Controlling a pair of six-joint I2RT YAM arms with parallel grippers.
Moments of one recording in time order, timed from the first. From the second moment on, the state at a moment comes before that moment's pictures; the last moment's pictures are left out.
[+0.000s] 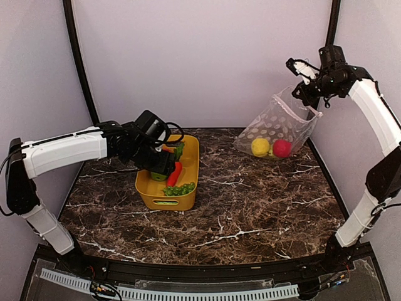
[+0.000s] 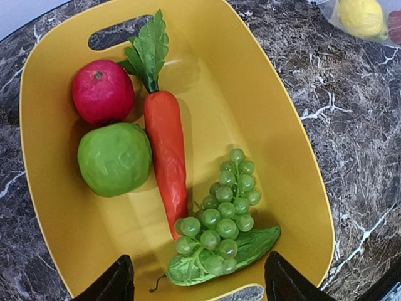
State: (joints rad) left arm -0.79 1.58 1.34 -0.73 -0.20 -0.41; right arm 0.16 1.65 1.97 -0.98 -0.21 -0.51
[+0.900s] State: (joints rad) left arm -0.77 1.78 1.43 -0.90 -0.08 -0.38; right arm 0.19 1.49 1.62 -0.89 -0.44 -0.44
